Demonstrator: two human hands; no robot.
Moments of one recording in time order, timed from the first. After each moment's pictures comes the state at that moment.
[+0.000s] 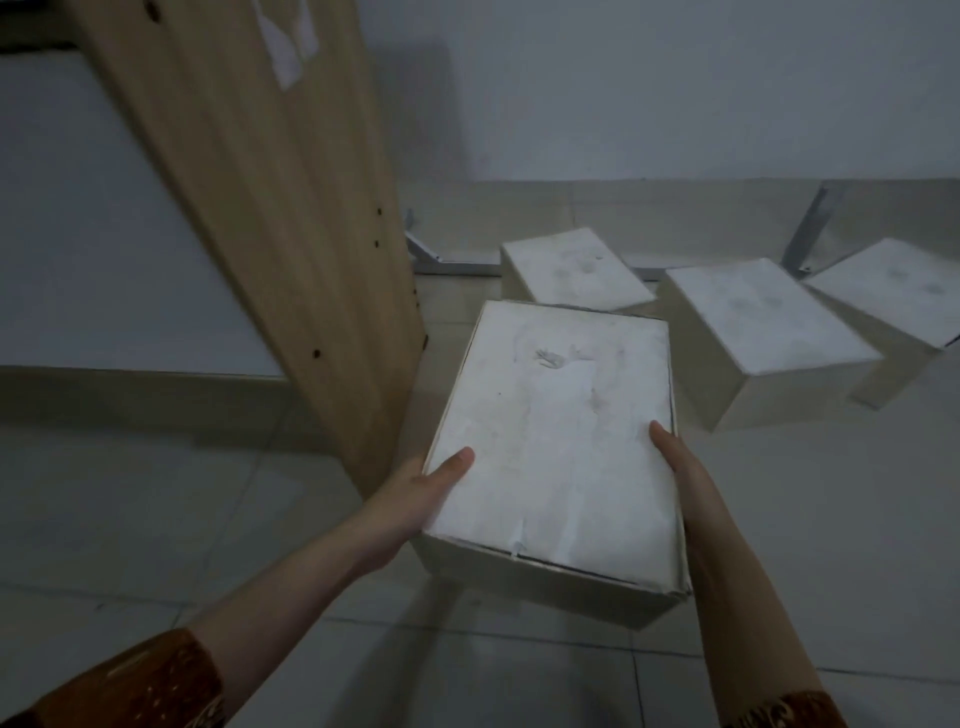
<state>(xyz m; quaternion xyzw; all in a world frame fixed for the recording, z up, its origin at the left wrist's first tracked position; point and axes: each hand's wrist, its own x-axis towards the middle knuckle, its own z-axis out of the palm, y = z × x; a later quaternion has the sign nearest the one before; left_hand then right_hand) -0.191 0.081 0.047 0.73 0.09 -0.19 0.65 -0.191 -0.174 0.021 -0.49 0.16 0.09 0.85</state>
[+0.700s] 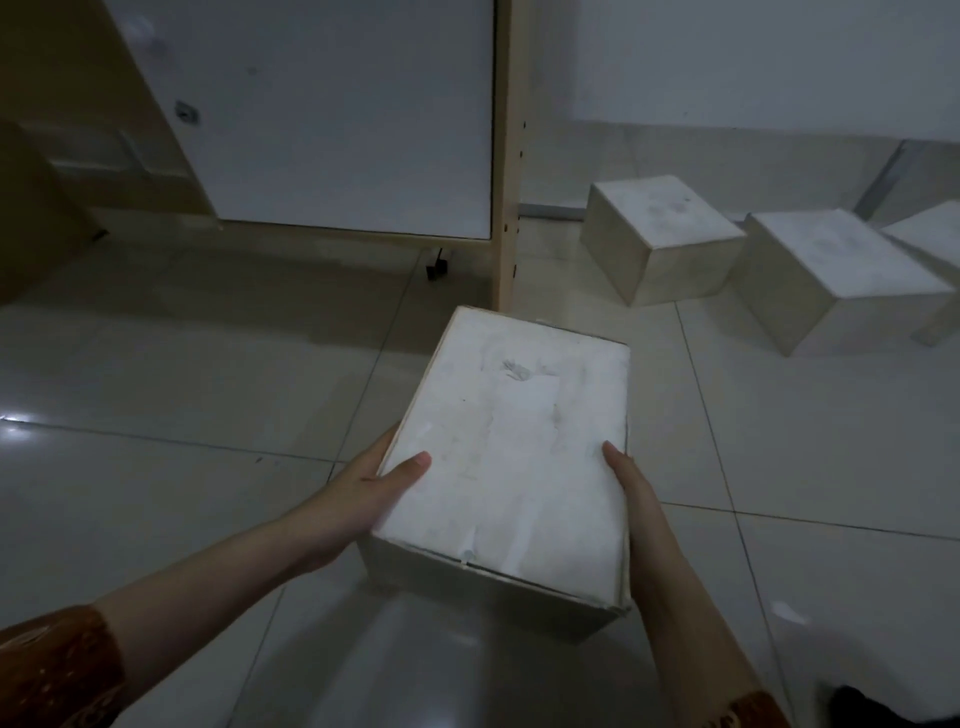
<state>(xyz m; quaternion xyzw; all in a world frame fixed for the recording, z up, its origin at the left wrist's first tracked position) -0.362 0.313 0.018 0.76 0.05 -0.17 0.63 -0.361 0.058 -0.015 -0.47 0.18 0.14 0.85</state>
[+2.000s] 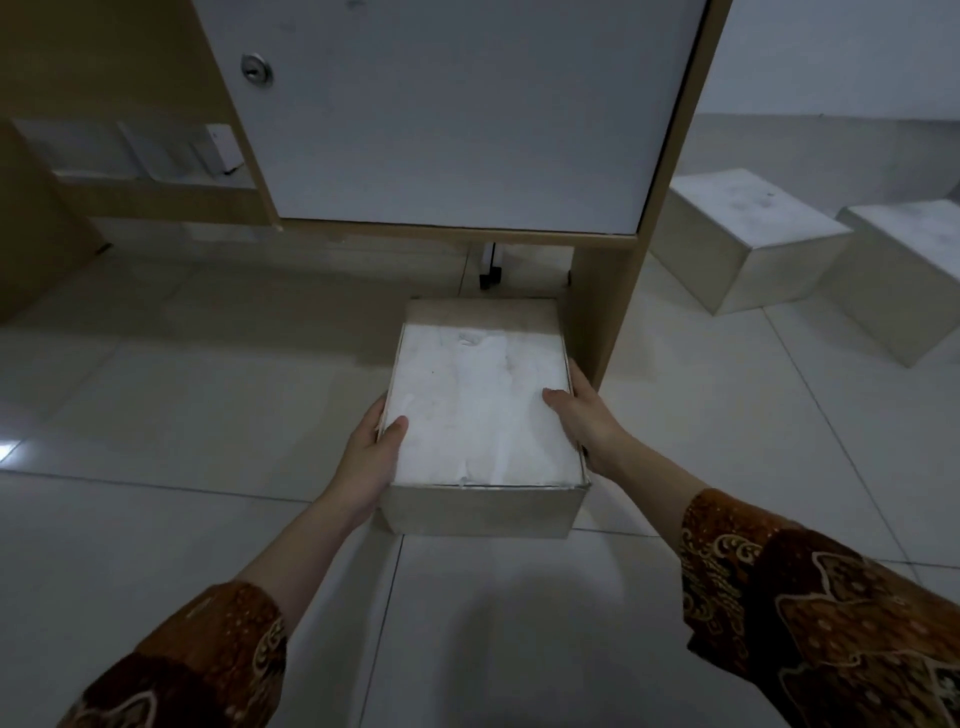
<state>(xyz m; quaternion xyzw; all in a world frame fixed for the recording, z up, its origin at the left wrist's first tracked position) -0.221 0.451 -0.094 0.74 0.12 -0.01 0.66 -0.166 0.214 -0.093 -0.69 0.08 0.14 0.71</state>
